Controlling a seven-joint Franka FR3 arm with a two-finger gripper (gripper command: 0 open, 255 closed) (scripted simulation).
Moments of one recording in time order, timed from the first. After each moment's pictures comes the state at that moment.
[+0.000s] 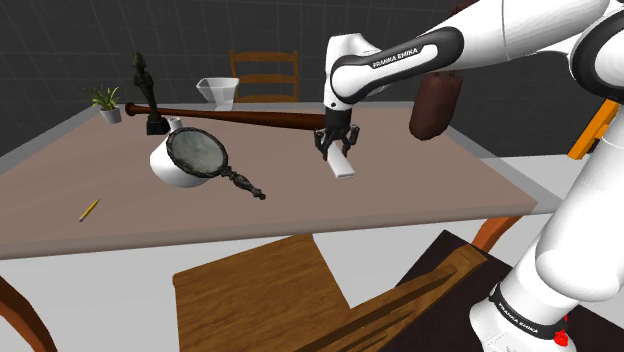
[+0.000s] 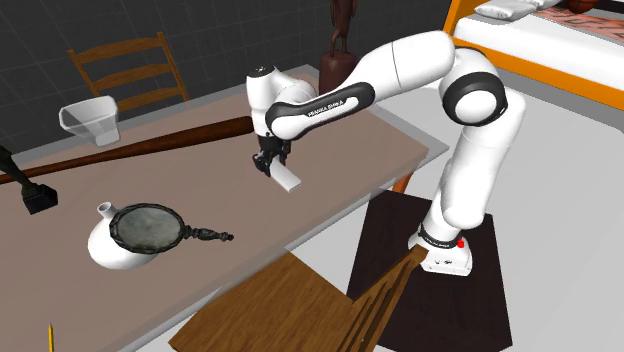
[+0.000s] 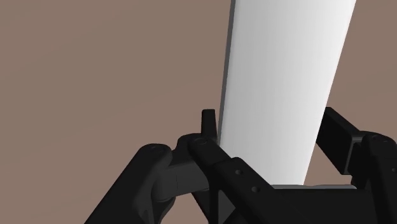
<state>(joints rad) -0.05 0.08 0.14 -1.94 -0.03 2.01 0.53</state>
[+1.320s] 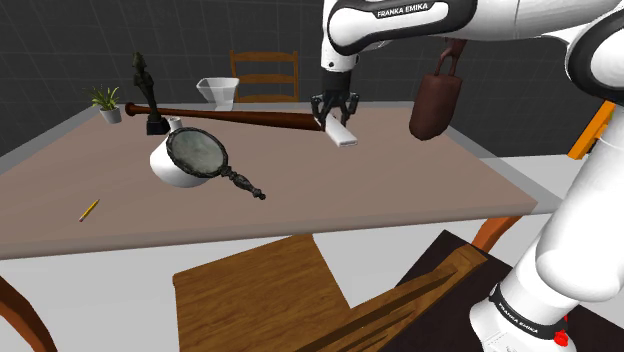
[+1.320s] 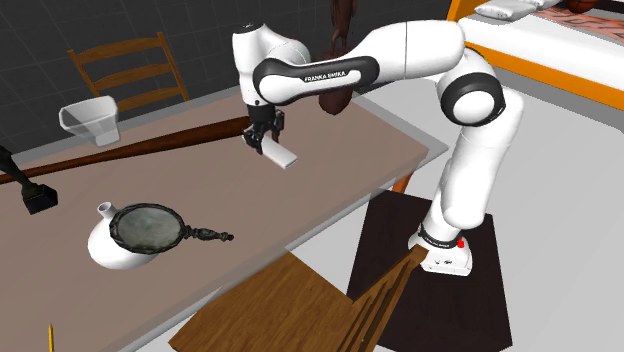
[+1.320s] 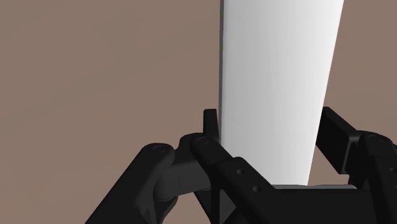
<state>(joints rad) -0.04 0.09 0.15 -1.67 -0.03 1.76 0.53</state>
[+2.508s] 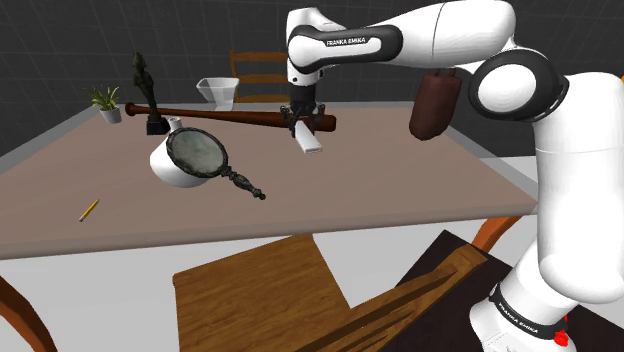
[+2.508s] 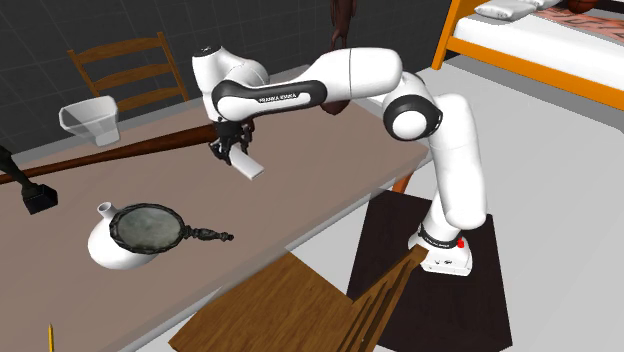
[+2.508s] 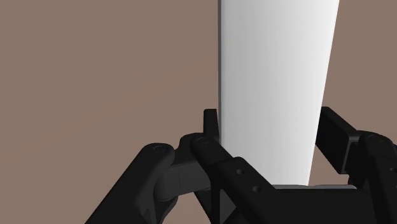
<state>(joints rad) 0.01 0.48 0.15 -1.26 -0.09 1.72 0.59</state>
